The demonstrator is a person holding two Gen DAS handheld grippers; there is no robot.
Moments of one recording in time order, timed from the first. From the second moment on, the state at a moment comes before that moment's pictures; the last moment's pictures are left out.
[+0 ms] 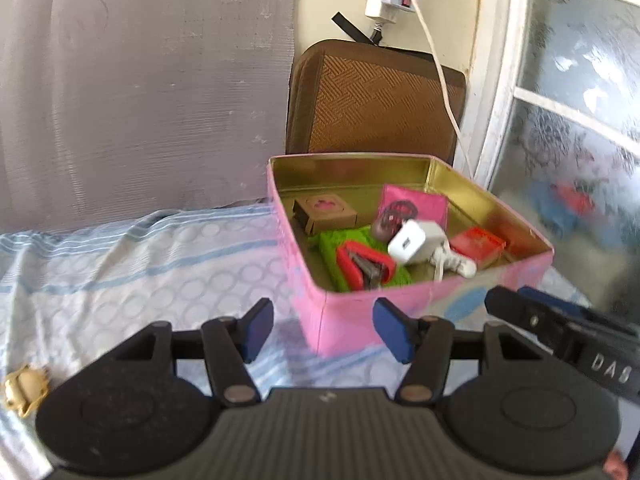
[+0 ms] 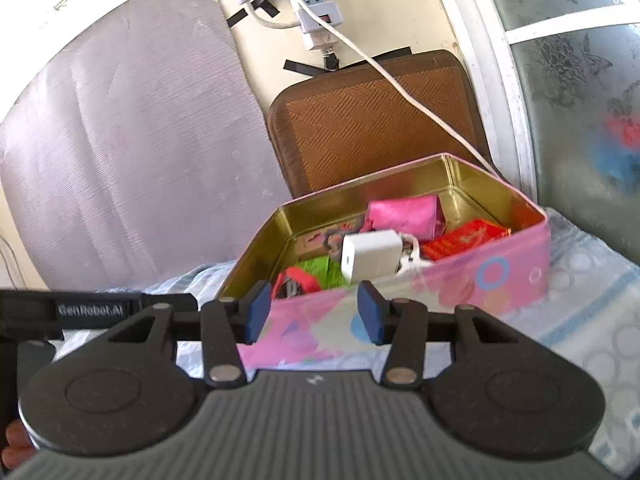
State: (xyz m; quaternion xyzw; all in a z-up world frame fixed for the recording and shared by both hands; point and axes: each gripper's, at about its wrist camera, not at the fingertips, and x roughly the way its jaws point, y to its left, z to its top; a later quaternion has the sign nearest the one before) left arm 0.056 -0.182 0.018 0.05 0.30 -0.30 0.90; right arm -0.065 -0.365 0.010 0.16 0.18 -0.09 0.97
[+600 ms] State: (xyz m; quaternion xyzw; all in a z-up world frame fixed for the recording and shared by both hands) left arm 0.026 -0.117 -0.008 0.09 0.26 -0.23 0.93; right arm -0.077 -0.303 0.016 0.11 0.19 -0.06 0.97
